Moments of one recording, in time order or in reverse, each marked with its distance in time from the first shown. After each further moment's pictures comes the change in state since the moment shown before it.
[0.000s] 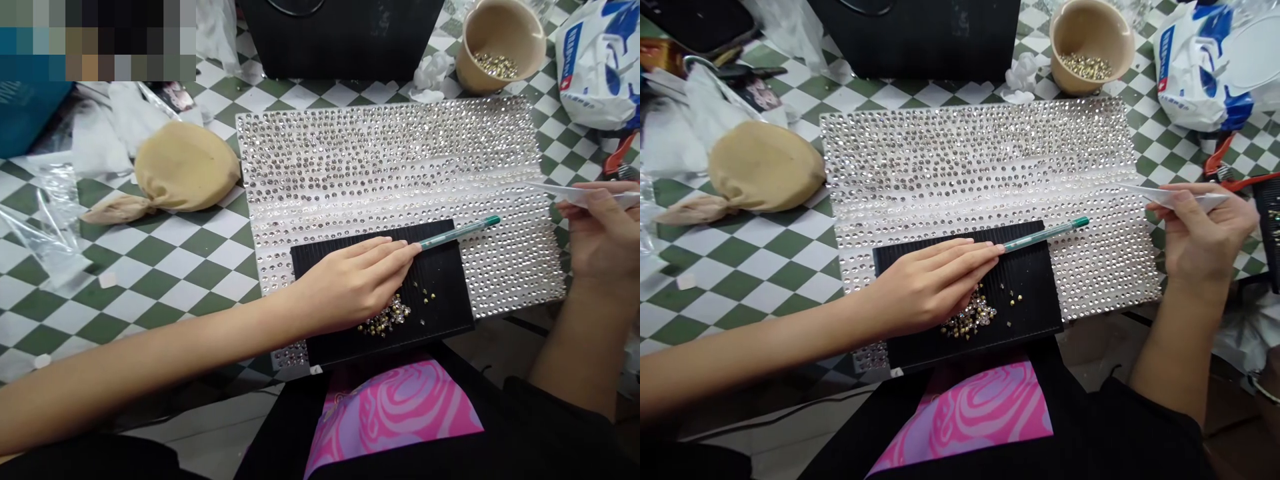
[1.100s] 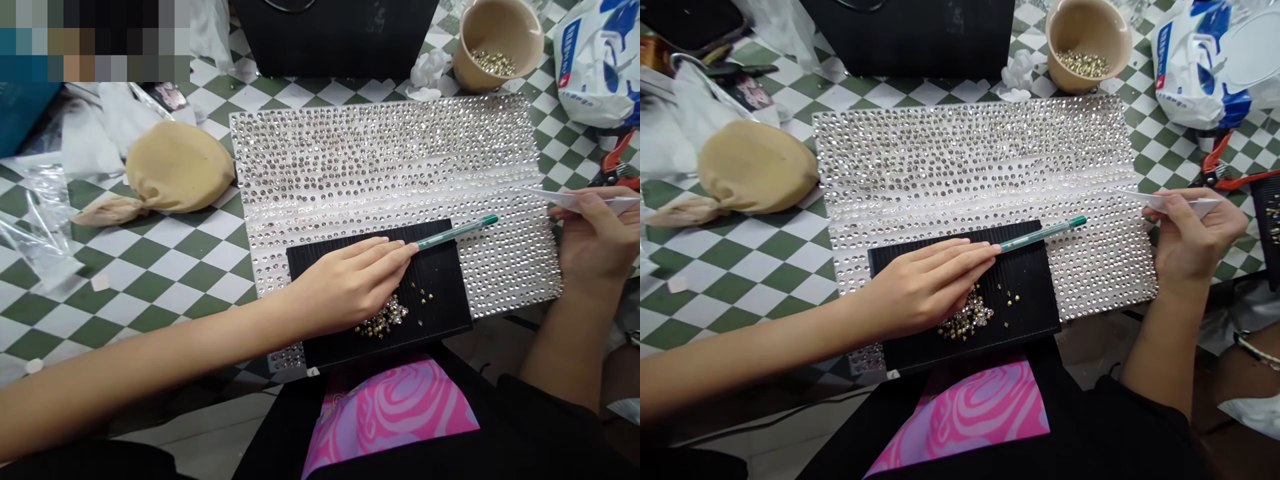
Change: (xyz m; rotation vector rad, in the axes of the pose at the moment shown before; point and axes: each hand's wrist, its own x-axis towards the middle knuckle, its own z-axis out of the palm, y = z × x) left_hand -0.001 0.000 0.001 0.005 -0.014 0.003; right_hand -0.003 0.010 0.001 0.057 0.070 -0.039
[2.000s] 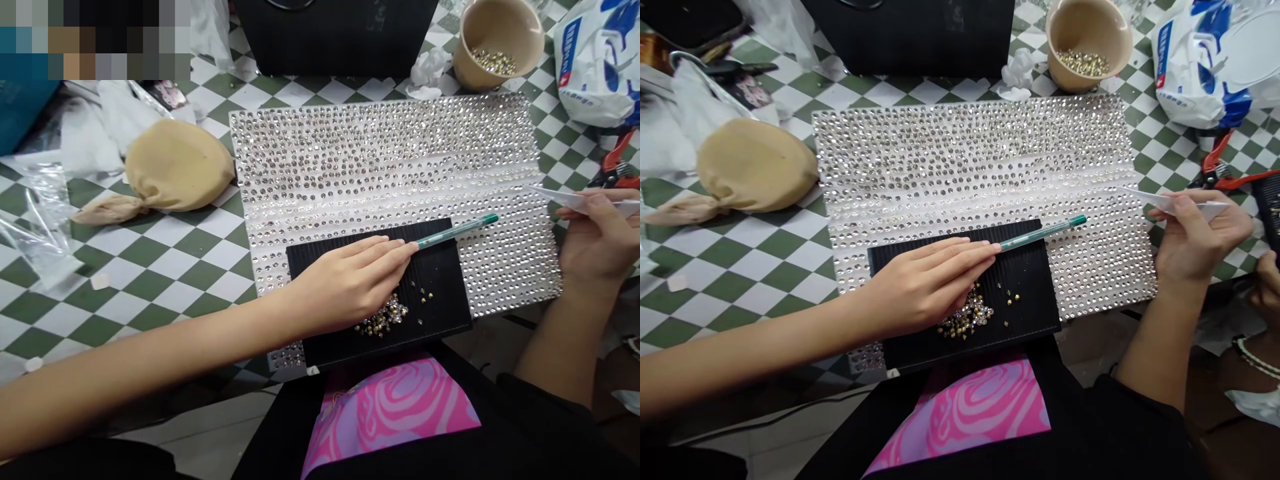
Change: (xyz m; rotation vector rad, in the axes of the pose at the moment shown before) left_hand 0.000 0.000 0.000 -0.015 -0.003 0.000; right_hand 0.002 0.008 -0.006 0.001 0.108 -0.040
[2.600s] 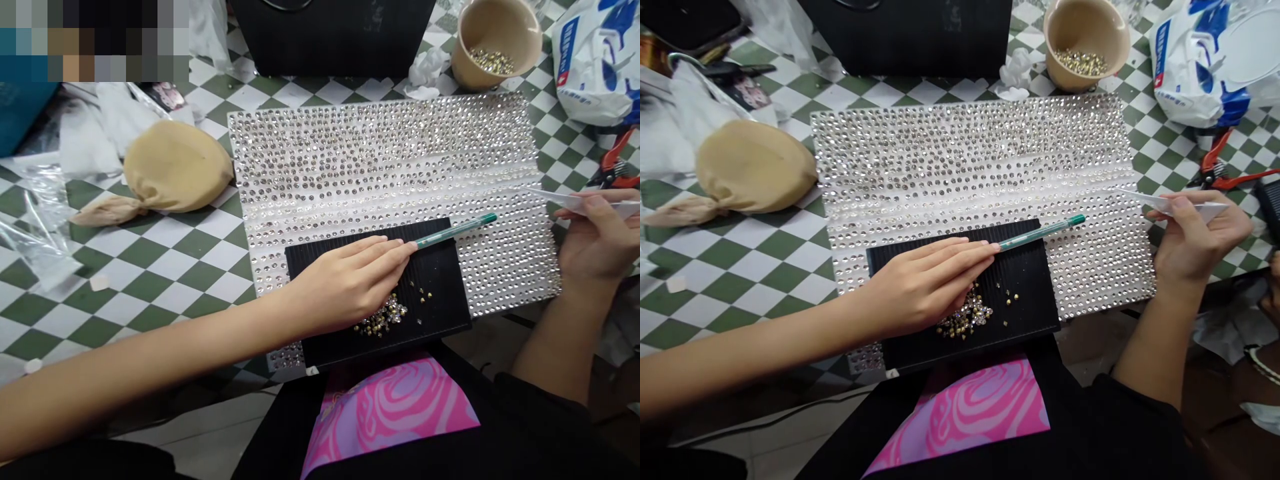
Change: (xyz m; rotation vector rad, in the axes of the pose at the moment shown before) left_hand 0.000 0.000 0.000 0.005 0.006 0.001; right_hand -0.001 0.002 -0.001 -0.002 0.024 -0.031
